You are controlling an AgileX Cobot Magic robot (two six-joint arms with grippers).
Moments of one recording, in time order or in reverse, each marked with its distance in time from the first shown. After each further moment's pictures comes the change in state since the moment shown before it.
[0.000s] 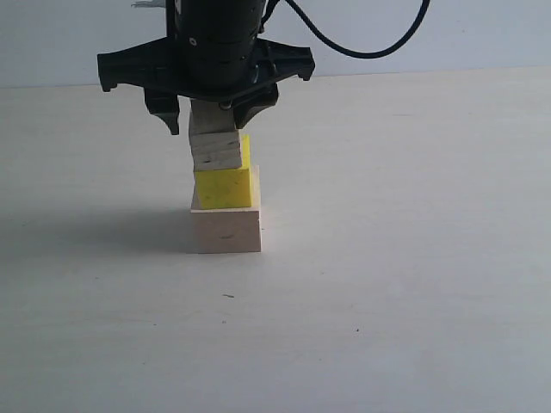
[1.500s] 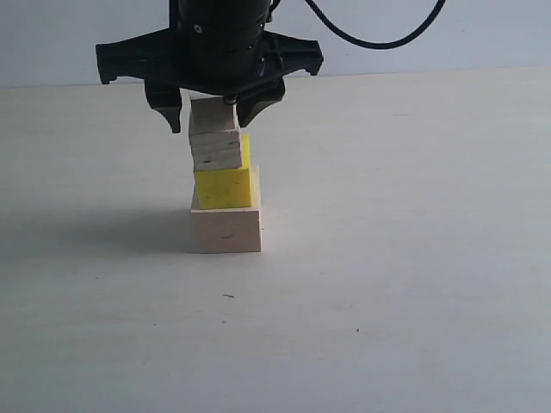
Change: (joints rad) left arm 0.000 0.000 0.000 0.000 0.000 0.000; right arm 0.000 -0.030 0.000 0.031 0.046 -0.018
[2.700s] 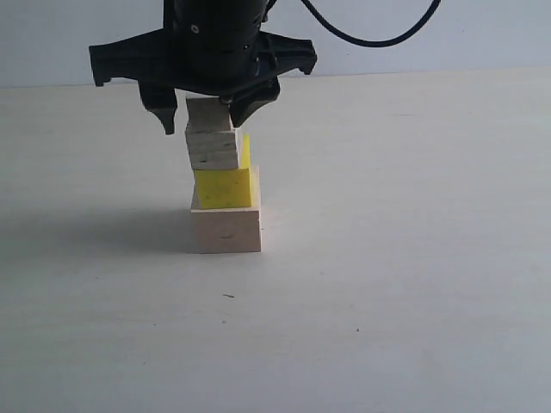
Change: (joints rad) left arm 0.000 0.000 0.000 0.000 0.000 0.000; right arm 0.000 0.000 0.000 0.027 -0.017 -0.057
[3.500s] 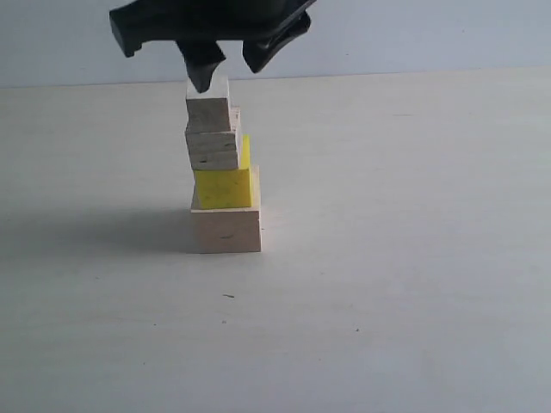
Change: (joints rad) left arm 0.000 0.000 0.000 0.000 0.000 0.000; right arm 0.002 -0.133 0.000 -0.070 0.059 -0.281
